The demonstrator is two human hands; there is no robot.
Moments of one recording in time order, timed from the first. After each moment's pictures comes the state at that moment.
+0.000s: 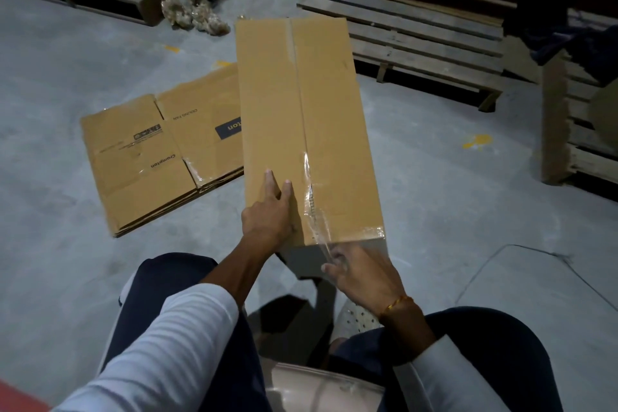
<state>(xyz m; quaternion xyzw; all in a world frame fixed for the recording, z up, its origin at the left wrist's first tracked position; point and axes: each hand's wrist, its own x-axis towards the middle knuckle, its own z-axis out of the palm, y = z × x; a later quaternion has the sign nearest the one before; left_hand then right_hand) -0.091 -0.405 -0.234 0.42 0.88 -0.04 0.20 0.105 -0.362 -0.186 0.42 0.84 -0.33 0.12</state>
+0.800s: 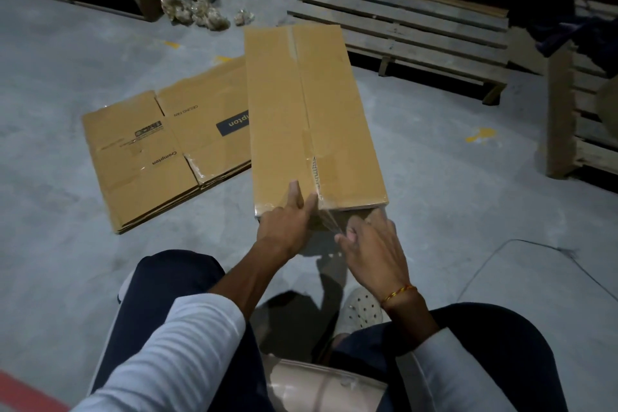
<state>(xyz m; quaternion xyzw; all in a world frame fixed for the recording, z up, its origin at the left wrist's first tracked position) -0.066 -0.403 -0.246 0.52 0.83 -0.06 0.19 0.103 -0.348 -0.194 0.44 0.86 -0.25 0.00</state>
